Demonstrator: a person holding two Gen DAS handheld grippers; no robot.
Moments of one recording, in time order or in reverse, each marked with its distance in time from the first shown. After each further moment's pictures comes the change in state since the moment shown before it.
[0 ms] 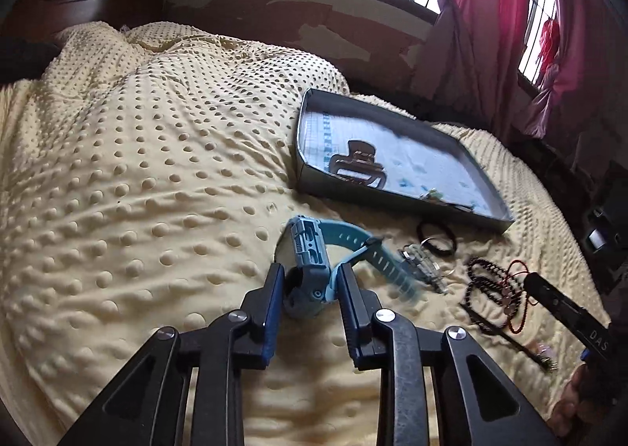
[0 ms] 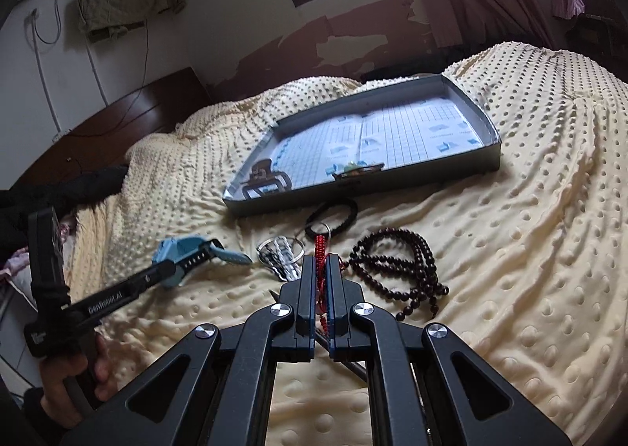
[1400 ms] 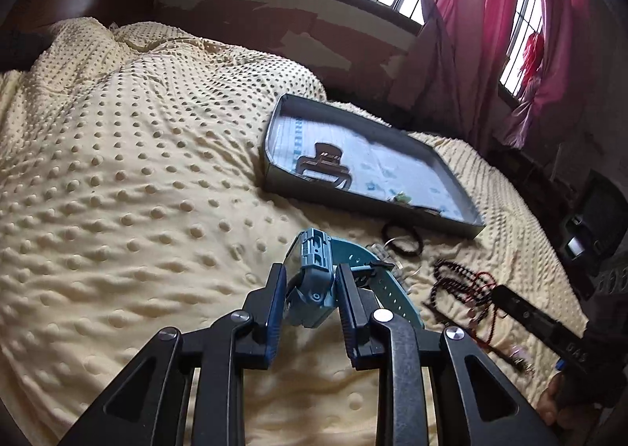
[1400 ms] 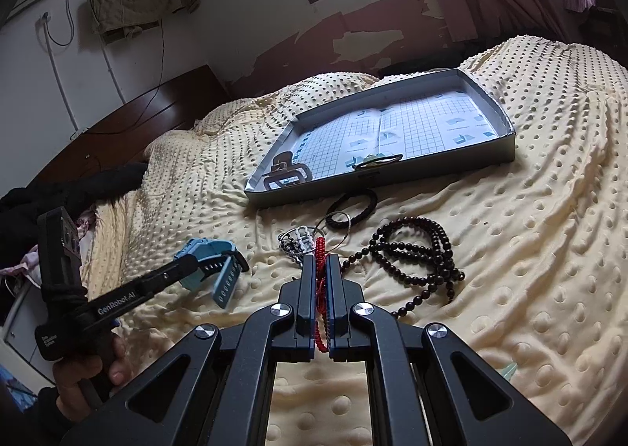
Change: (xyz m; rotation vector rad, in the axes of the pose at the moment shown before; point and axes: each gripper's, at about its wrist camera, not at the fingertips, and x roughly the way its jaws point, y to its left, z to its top) left arm -0.004 -0.016 -0.010 -0.013 -0.033 -0.092; right arm -0.002 -0.004 -0.009 -0.003 0.029 0.059
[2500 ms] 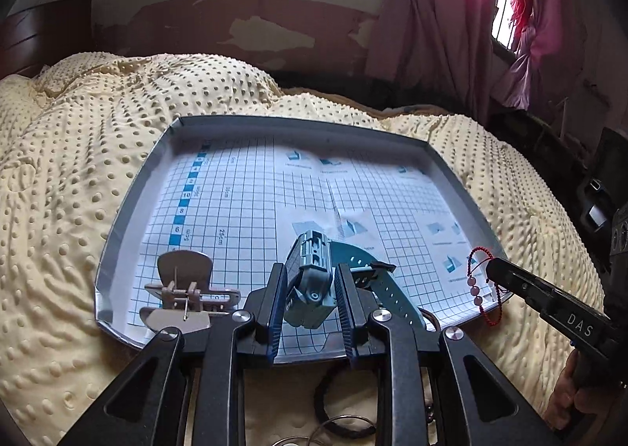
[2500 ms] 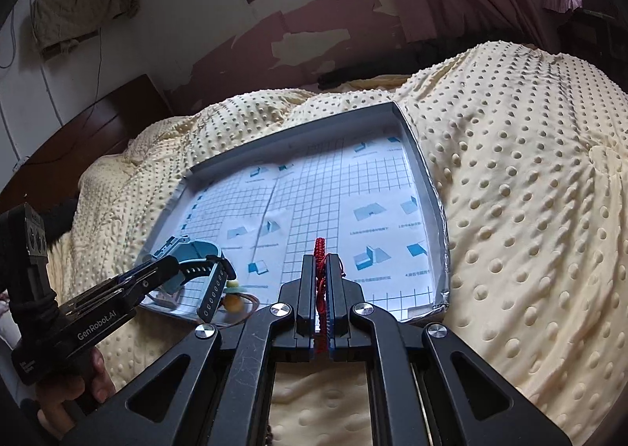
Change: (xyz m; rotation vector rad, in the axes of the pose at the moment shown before) left arm 0.155 -0.103 0.088 0.165 0.091 0.042; right arm 0.092 -0.095 0.126 0.050 0.053 -0.163
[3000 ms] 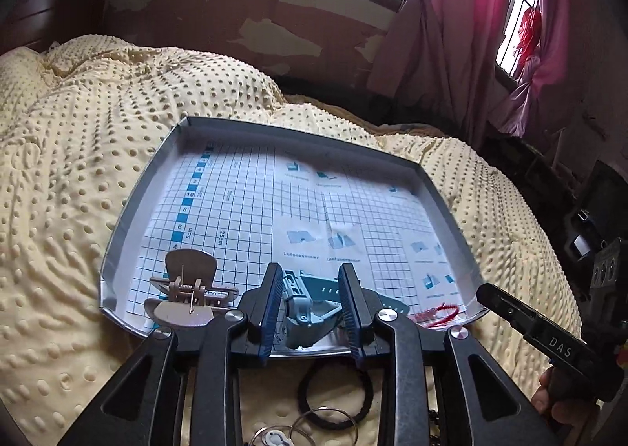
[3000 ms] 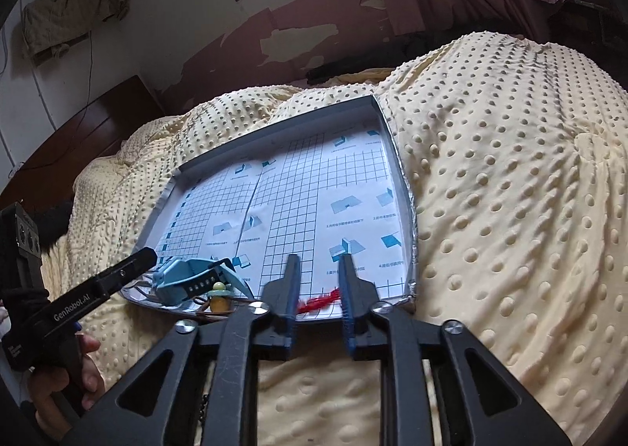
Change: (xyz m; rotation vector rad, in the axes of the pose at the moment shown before) left arm -0.024 0.008 0.005 -0.090 -0.035 -0.058; right arm -0.017 -0.016 0.000 0.016 0.001 -0.016
